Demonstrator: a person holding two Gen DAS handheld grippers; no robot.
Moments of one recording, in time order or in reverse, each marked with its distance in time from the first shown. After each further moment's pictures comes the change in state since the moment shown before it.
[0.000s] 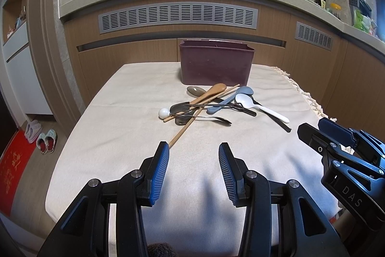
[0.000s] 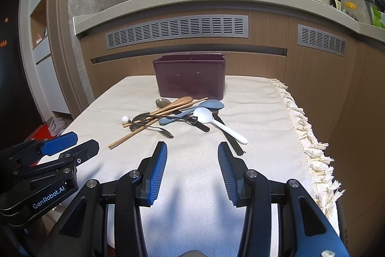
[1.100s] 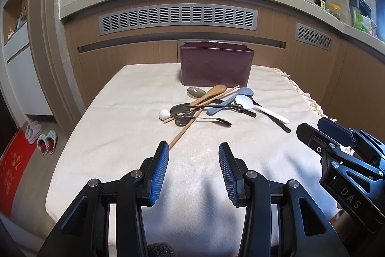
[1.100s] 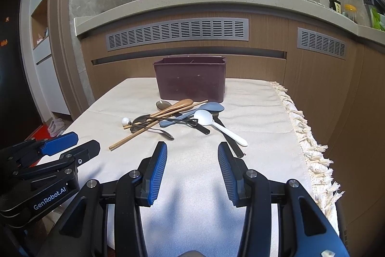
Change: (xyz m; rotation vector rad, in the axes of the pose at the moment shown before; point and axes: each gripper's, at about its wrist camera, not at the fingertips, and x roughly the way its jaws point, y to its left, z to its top) left arm -0.003 -0.002 -0.002 0.005 -0.010 0.002; right arm -0.001 0.001 0.001 -0.007 -0.011 -0.001
